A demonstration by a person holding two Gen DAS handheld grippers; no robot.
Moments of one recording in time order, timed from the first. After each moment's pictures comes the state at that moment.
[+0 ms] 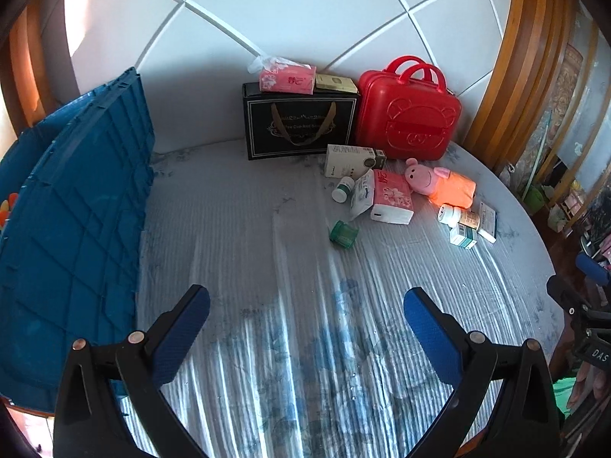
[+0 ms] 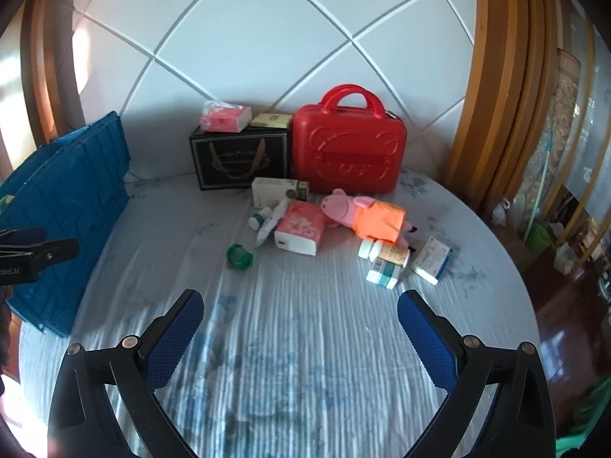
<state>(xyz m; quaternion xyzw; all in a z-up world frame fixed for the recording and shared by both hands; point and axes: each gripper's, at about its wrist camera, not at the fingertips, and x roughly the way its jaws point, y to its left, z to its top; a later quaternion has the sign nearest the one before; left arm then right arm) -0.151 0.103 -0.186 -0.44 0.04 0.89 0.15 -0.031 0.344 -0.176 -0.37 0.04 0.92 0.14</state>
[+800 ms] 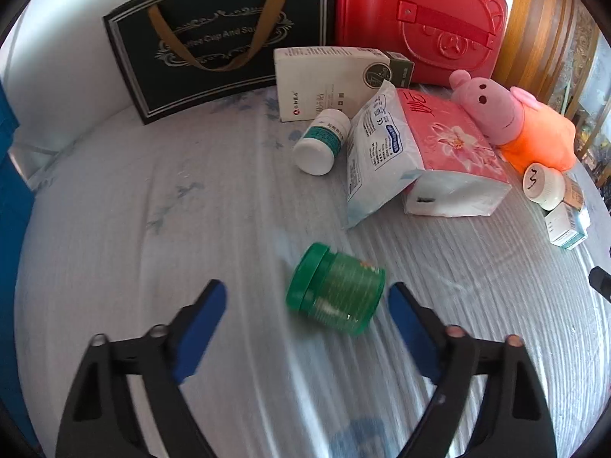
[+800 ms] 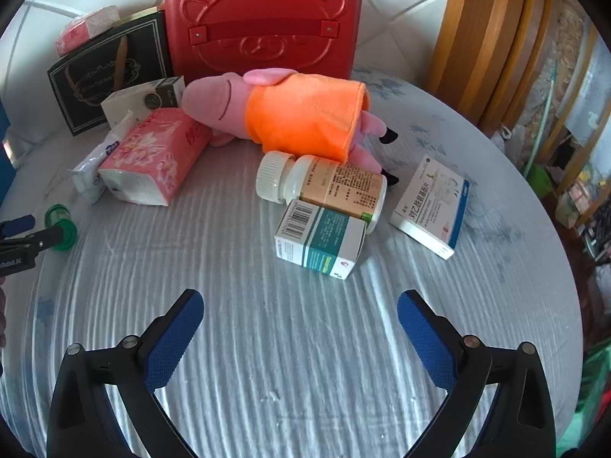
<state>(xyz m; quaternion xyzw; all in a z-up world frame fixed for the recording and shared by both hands) -0.329 0.236 -0.408 -0.47 0.10 0.86 0.18 -0.148 0.514 -0.386 -0.47 0.07 0.86 0.20</state>
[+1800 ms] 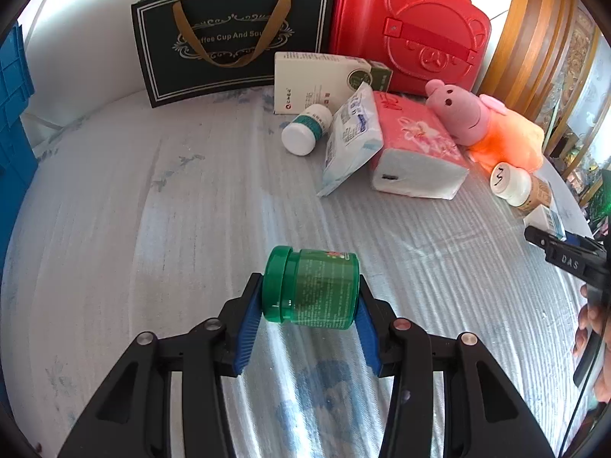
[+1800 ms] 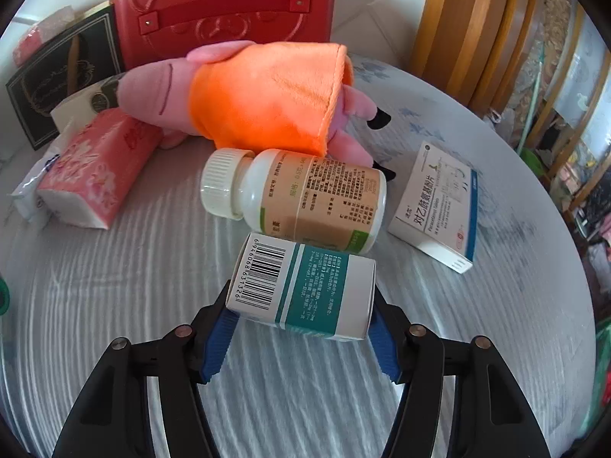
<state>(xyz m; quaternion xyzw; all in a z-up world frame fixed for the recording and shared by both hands) -0.282 0.222 -0.394 -0.47 0.05 0.86 0.19 -0.172 0.541 -0.410 -0.47 0.09 0.85 0.24</state>
